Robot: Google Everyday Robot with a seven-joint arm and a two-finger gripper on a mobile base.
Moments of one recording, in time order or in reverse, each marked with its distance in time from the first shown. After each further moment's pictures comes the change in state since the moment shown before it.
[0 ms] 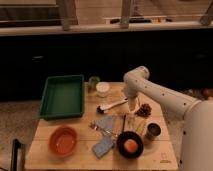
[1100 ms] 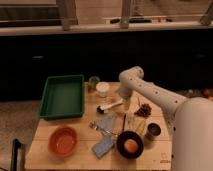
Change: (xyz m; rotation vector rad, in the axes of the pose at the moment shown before) arm -0.037 -0.017 0.021 -0.012 -0.104 -0.109
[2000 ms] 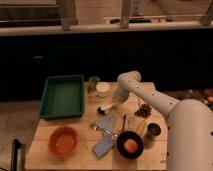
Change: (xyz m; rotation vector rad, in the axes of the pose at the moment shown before) arm -0.031 -0.005 0.034 -0.012 -0.121 -0.097
